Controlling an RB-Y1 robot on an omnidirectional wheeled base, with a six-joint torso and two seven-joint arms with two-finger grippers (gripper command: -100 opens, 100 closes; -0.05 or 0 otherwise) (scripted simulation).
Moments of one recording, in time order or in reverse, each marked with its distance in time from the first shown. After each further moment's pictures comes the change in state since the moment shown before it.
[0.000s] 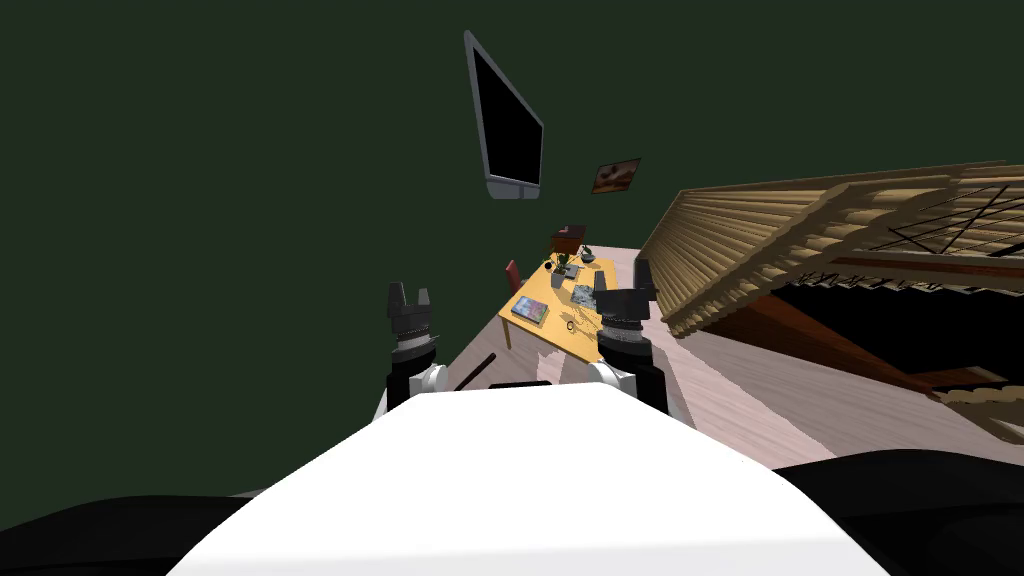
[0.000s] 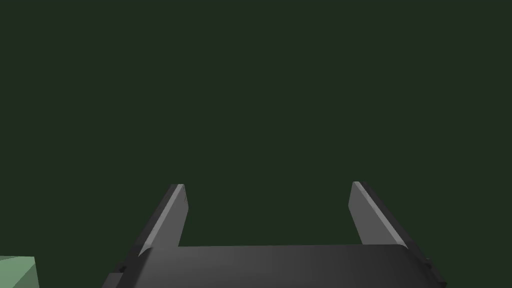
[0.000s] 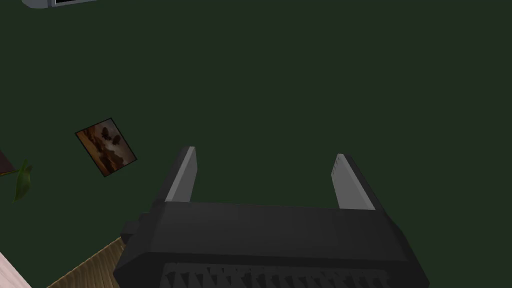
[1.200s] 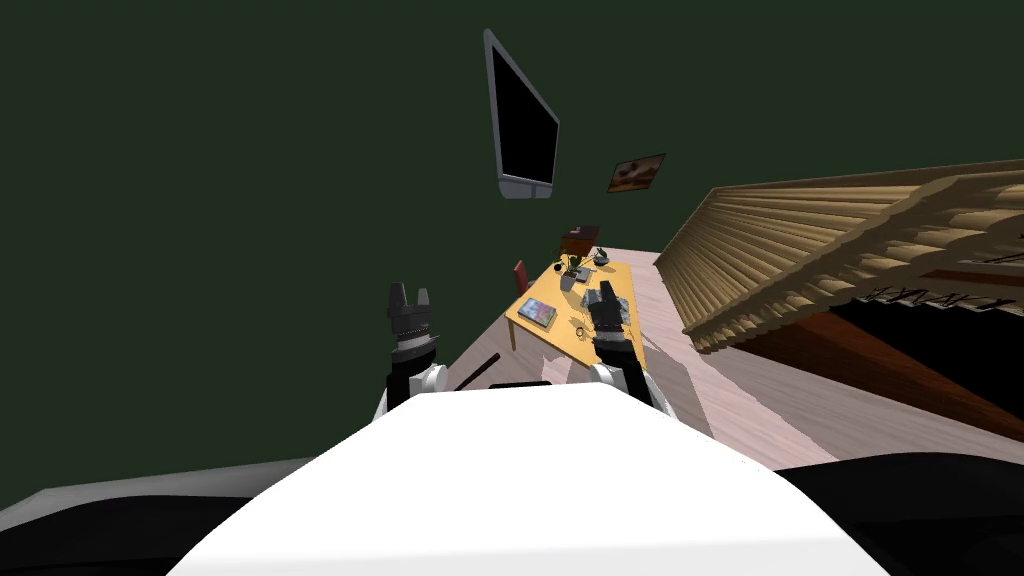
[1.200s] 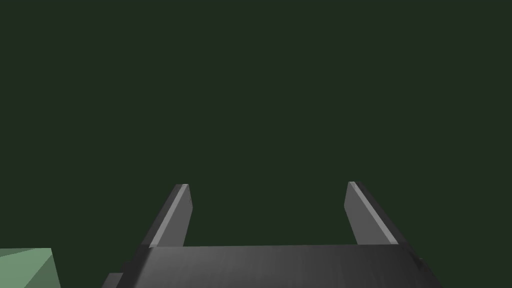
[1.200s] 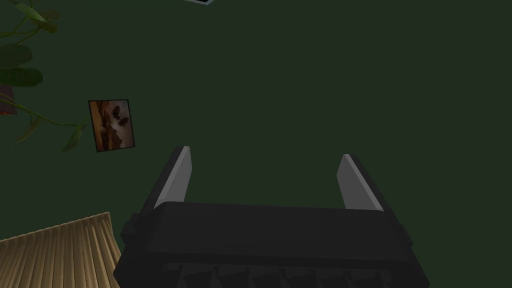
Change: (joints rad) left arm 0.000 0.000 0.000 0.000 0.000 0.000 0.000; right arm -0.066 -0.093 -0.084 0.295 0.004 -0.022 0.243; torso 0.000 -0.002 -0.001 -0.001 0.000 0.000
